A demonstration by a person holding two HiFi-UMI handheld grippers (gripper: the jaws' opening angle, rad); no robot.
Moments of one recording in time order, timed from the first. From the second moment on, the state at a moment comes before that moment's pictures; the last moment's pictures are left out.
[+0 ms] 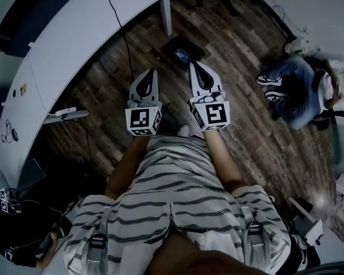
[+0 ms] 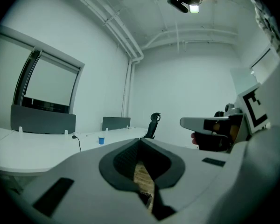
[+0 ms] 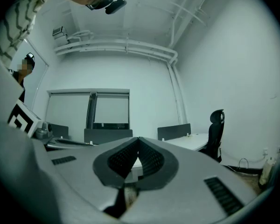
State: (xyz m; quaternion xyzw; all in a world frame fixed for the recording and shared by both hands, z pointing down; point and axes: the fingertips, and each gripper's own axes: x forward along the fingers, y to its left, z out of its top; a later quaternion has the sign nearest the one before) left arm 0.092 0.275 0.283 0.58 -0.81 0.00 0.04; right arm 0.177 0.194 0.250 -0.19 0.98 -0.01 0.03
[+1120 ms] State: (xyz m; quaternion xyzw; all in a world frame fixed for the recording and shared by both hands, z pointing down) left arm -0.204 0.082 0.277 0.68 -0.73 0.02 0.07; right arm -0.110 0.038 0.239 -0.28 0.96 -0.02 0.00
